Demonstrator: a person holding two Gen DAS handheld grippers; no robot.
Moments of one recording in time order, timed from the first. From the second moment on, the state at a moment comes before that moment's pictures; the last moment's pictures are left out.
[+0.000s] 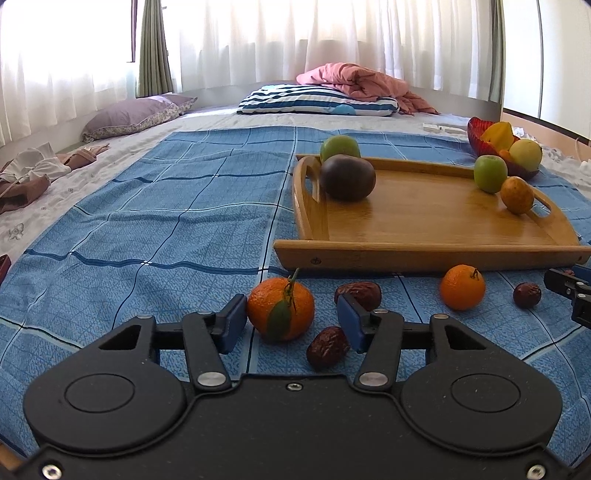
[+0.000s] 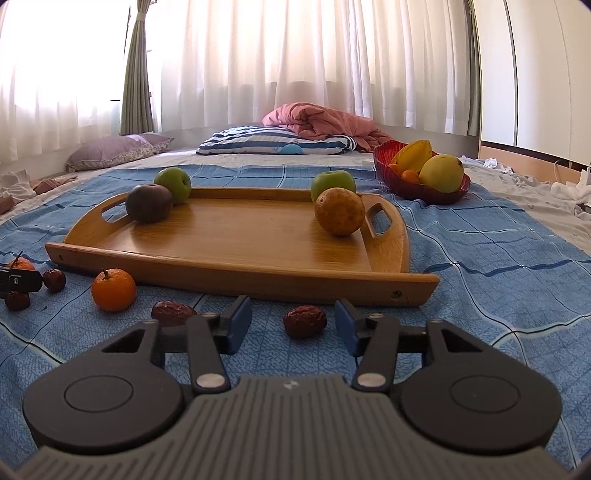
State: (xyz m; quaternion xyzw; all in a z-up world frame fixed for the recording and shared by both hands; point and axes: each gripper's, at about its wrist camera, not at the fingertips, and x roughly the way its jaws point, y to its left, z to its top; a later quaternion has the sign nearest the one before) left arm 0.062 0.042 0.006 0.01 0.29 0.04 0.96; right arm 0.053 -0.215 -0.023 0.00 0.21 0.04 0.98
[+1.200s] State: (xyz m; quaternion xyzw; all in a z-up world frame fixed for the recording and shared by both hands) left arm 0.074 0.022 0.046 0.00 0.26 0.00 0.97; right arm 0.055 -0.218 0.006 0.00 0.17 0.03 0.98
